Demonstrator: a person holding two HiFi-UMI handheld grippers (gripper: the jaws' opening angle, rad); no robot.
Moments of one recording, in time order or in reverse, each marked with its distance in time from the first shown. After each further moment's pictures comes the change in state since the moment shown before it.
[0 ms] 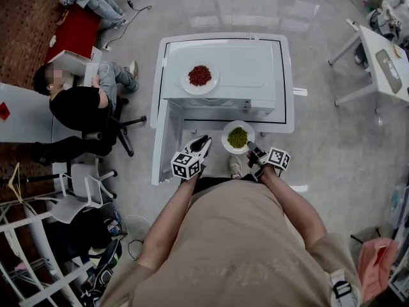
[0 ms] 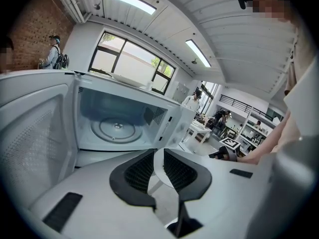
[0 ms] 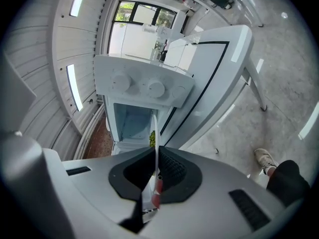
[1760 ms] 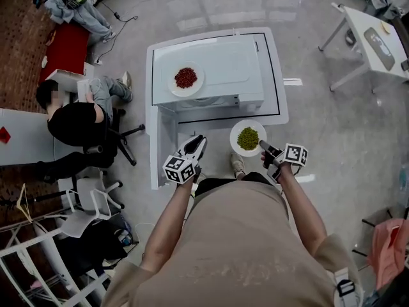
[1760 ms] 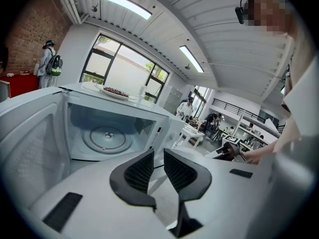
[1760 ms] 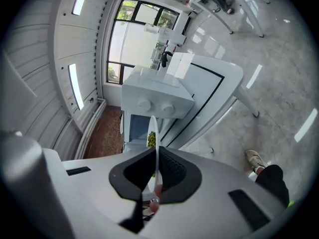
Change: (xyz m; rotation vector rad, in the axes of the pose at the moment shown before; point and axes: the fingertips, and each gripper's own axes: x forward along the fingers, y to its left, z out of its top) left arm -0.013 -0.032 0.035 0.022 -0.053 -0.081; right arm -0.089 0.037 0.027 -0.015 0.017 -0.026
